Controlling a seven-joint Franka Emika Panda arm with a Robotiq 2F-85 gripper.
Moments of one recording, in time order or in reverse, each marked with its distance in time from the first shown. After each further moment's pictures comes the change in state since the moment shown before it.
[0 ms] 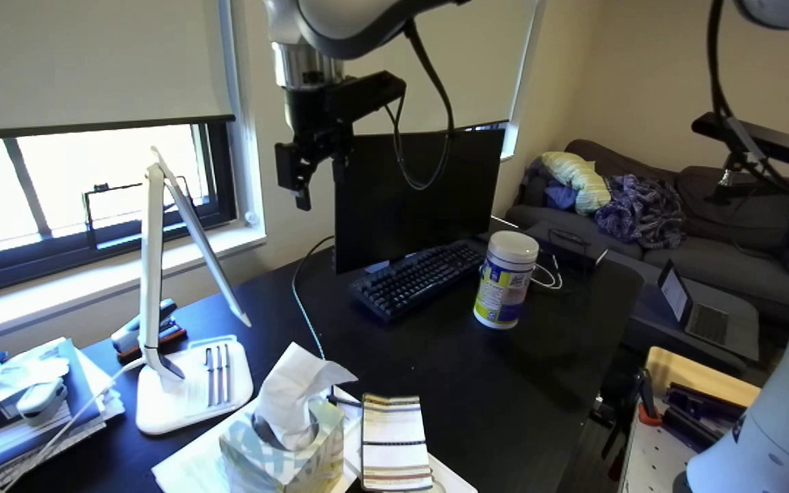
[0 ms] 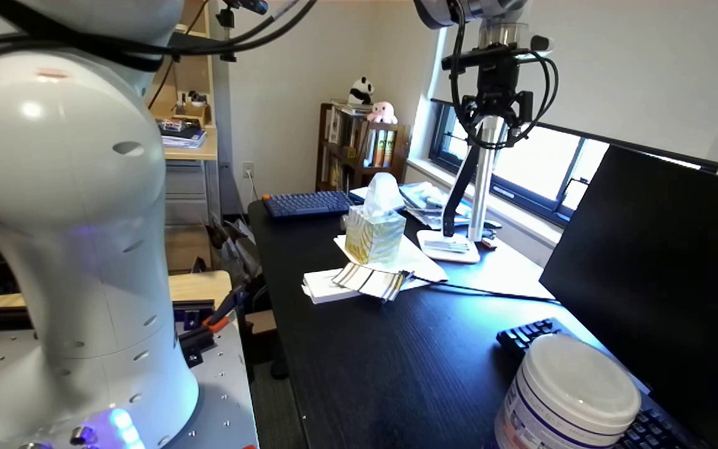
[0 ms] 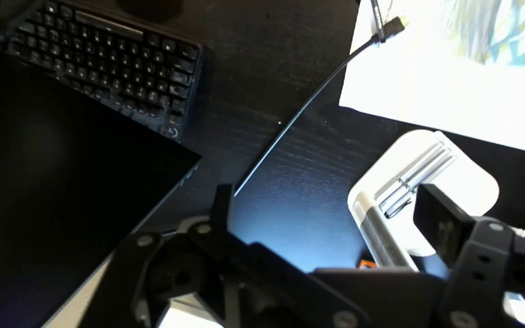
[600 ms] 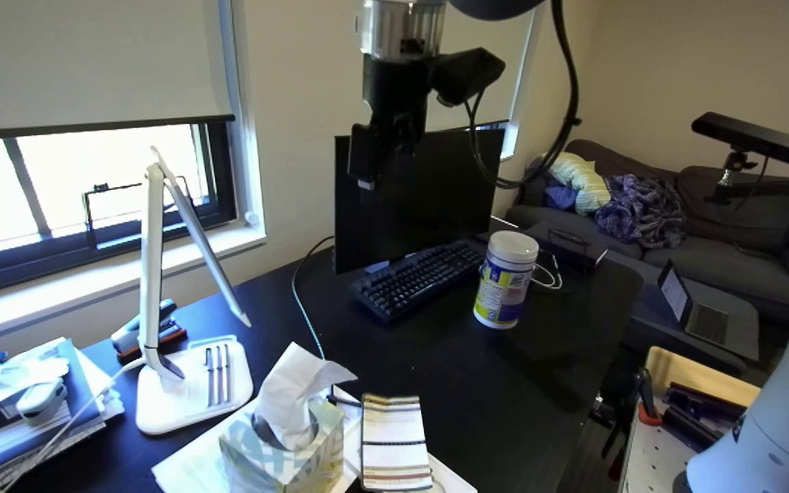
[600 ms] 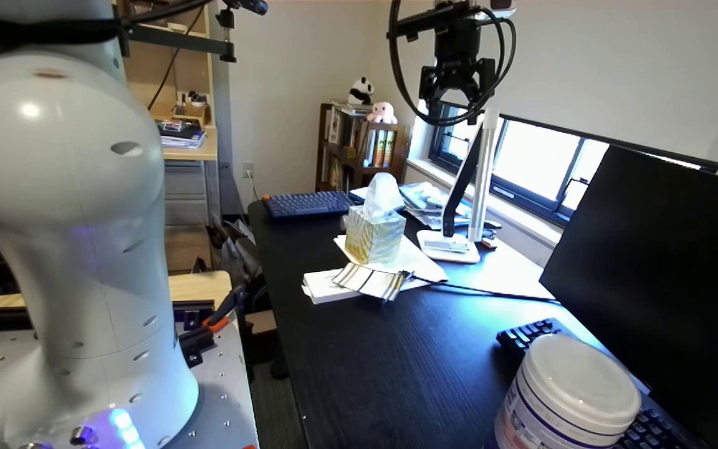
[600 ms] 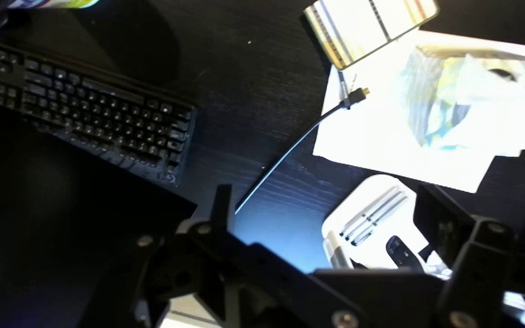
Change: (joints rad) arm -0.008 -0.428 0.037 -0.467 0.063 0.104 0.025
